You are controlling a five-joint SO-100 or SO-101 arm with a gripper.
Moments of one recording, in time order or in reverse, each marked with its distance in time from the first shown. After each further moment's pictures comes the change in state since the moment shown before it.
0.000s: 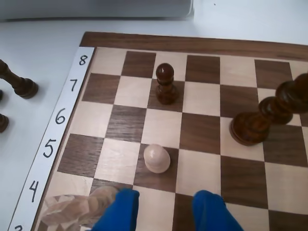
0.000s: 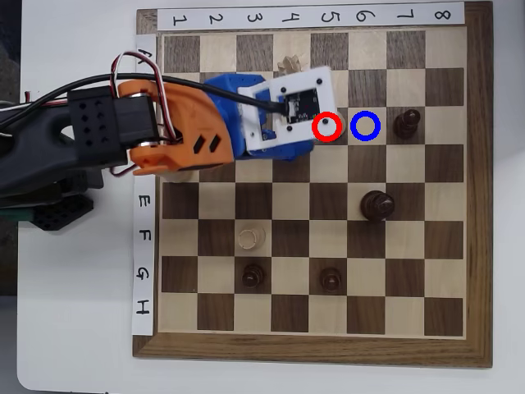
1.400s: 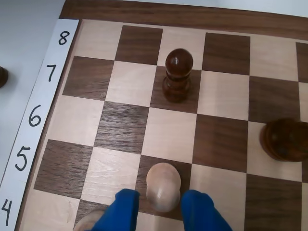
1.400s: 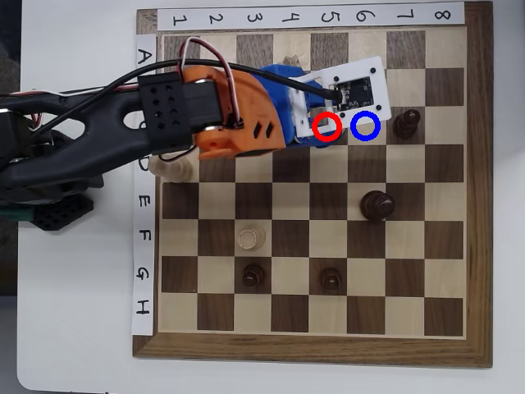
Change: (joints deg) arm -0.5 -22.9 -19.3 5.9 0.1
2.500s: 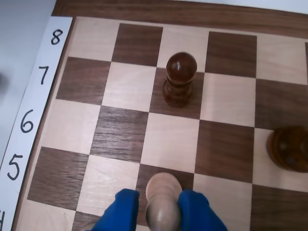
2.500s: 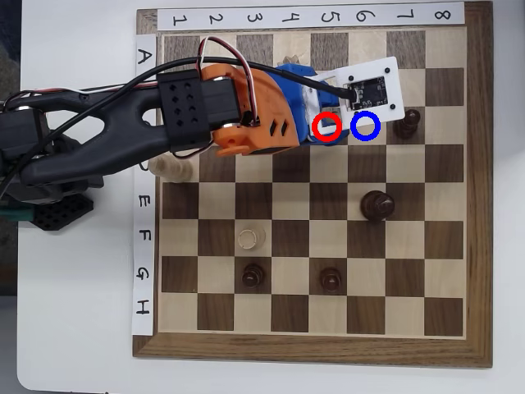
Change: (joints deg) arm 0.0 -6.1 -6.3 2.3 0.0
